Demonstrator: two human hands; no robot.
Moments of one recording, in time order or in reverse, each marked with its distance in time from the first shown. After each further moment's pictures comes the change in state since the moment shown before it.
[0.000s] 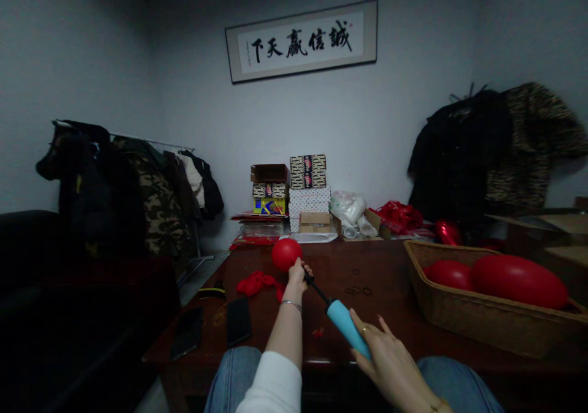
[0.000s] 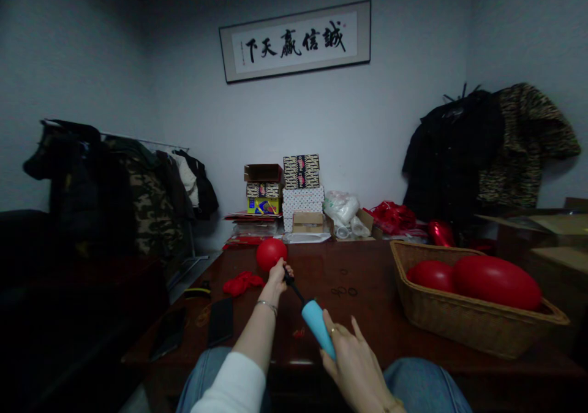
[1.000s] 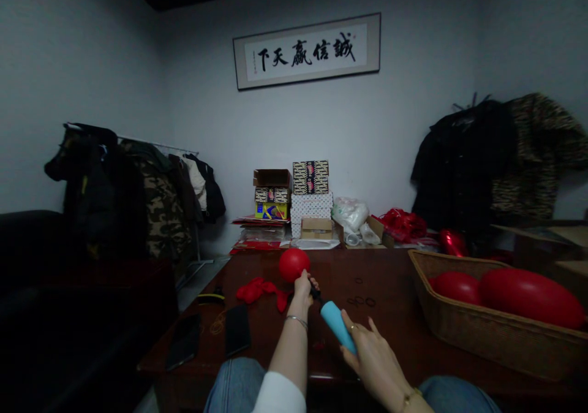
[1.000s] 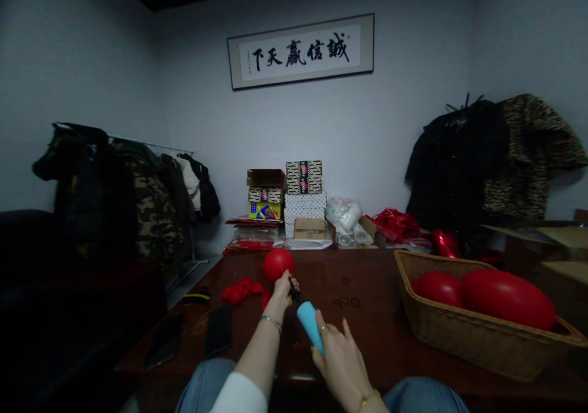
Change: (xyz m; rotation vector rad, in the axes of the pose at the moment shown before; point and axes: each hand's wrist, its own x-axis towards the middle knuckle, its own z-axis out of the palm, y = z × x) left_hand -0.004 -0.018 -0.002 0.003 -0.003 -0.008; right_hand 0.032 -0.008 0.023 -0.007 0.010 0.031
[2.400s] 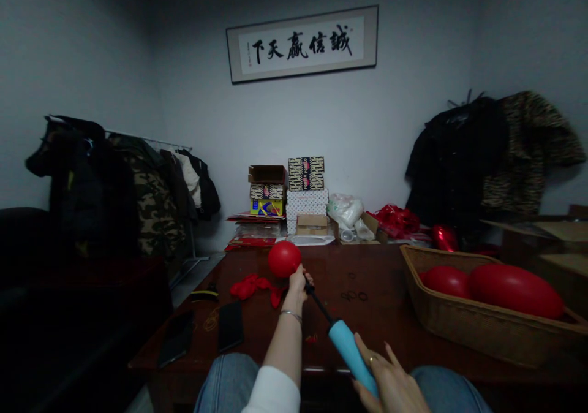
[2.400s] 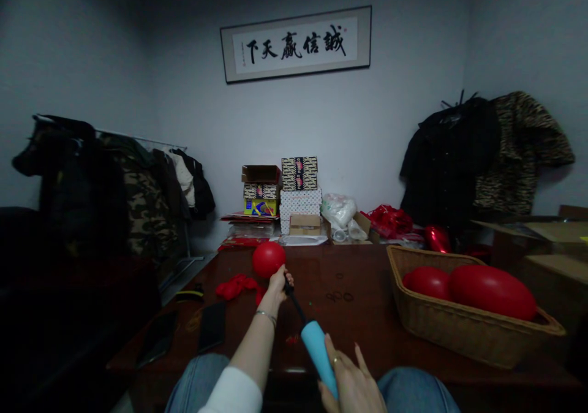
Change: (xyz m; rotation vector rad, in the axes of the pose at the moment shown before) left_hand 0.002 -0.002 0.003 0.033 -0.039 -0.026; right_hand -0.054 0.021 -0.019 0.029 -0.124 0.007
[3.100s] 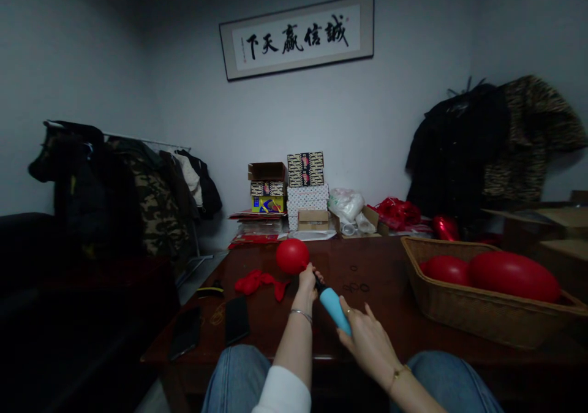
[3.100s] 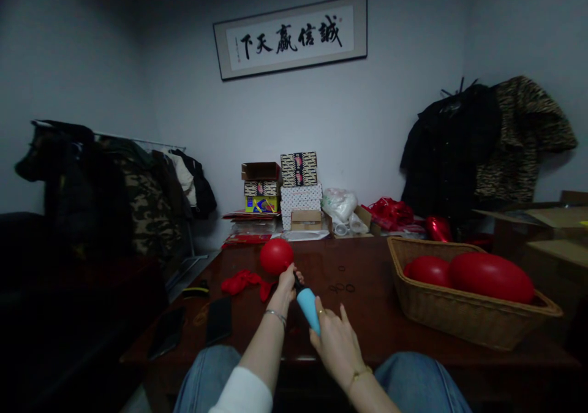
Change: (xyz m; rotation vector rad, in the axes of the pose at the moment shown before) left_hand -0.016 -0.021 0.012 0.022 -0.007 -0.003; right_hand 0.051 -0.022 0.001 -0.054 0.111 0.050
